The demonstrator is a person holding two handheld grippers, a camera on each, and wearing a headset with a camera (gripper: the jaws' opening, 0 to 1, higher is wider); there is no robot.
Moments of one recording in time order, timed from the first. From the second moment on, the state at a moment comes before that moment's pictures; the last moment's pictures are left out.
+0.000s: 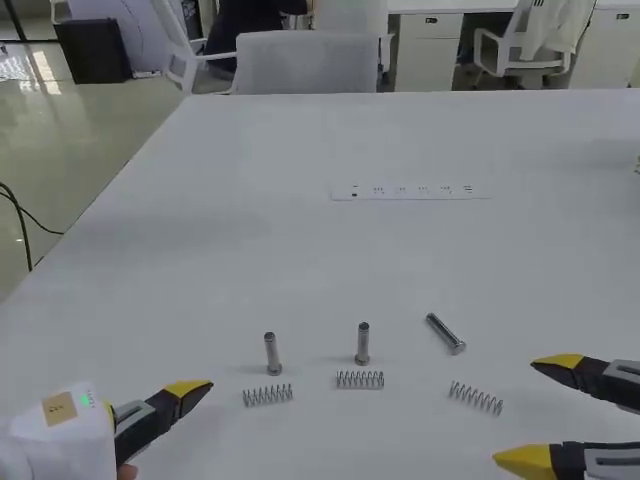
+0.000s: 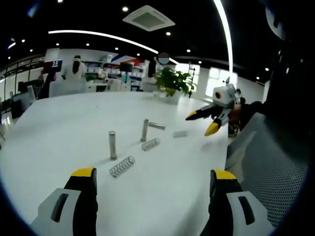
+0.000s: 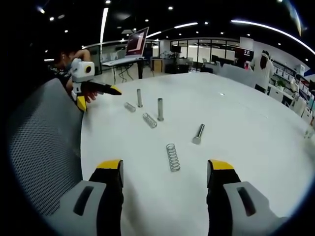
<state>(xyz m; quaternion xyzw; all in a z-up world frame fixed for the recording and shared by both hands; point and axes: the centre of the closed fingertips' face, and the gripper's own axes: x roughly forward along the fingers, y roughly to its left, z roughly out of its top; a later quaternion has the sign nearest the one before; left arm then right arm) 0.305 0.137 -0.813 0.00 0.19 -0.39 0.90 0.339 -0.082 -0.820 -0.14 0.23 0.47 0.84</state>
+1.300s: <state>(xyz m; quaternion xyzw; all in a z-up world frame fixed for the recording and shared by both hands) 0.303 0.139 -0.811 0.00 0.18 -0.39 0.90 0.410 -0.069 -0.792 -0.19 0.24 0.46 0.83</state>
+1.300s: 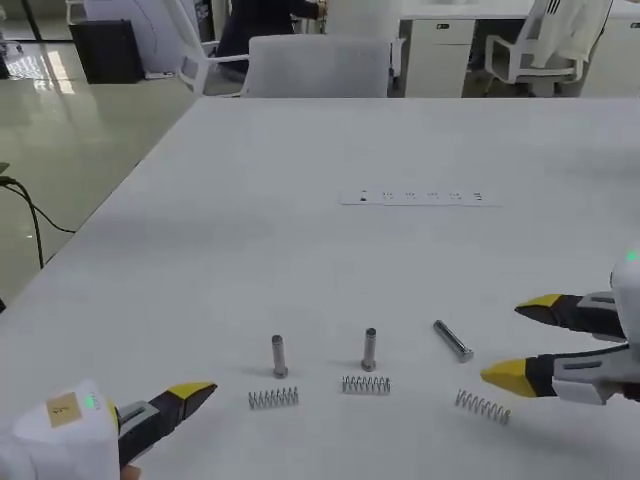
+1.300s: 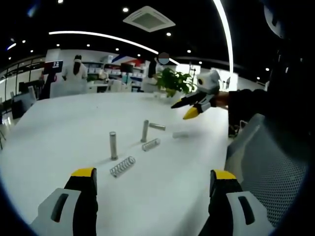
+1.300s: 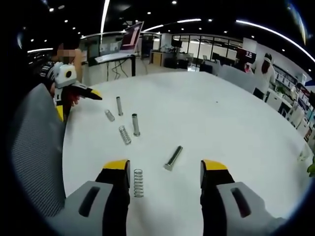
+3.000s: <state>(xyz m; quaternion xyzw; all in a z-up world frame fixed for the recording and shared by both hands) 0.302 0.151 -0.819 -0.01 0.19 -0.37 0.91 0.468 -0.031 -0.847 -0.20 0.37 0.39 0.82</state>
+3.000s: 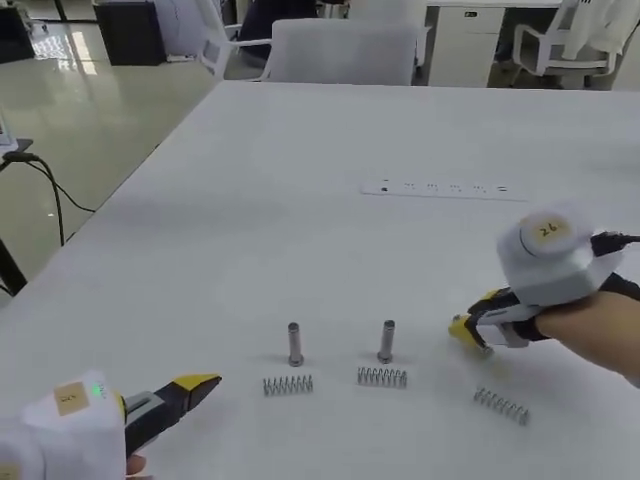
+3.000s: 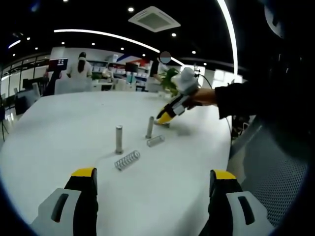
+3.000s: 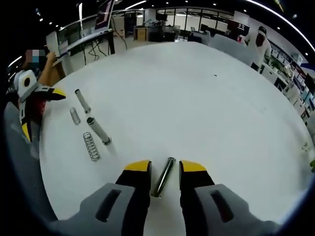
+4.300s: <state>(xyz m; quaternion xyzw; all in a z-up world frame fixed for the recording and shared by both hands) 0.302 0.156 -0.819 -0.01 0.19 -0.37 0.91 0.473 -0.033 -0.861 -0.19 0.43 0.33 0.82</state>
